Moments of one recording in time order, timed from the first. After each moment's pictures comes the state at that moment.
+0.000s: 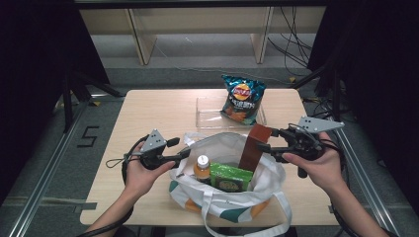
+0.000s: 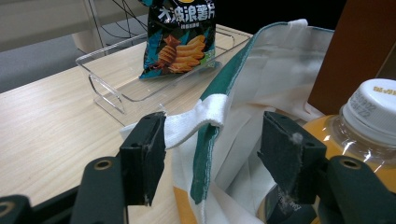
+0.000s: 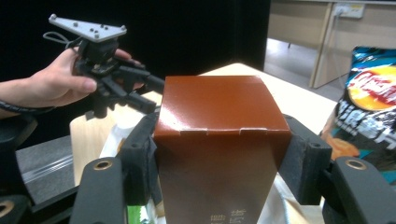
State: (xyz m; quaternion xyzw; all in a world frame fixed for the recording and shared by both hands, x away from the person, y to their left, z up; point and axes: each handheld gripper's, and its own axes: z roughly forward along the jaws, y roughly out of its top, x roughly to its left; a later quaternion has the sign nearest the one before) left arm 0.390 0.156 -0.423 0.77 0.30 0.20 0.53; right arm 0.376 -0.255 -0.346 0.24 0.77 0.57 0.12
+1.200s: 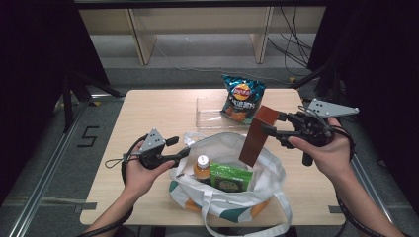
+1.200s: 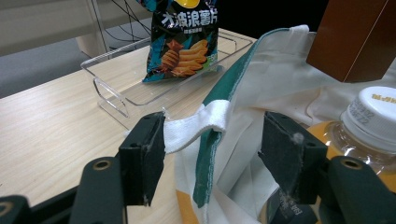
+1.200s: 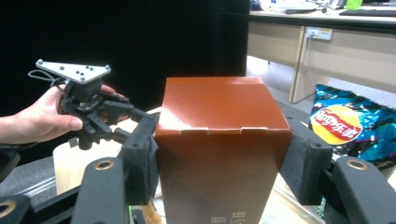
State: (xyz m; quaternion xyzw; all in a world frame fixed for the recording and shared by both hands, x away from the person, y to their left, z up) left arm 0.390 0.156 -0.420 0.76 0.31 0.20 0.53; right arm 0.383 -0.260 -0.306 0.26 0.75 0.59 0.16
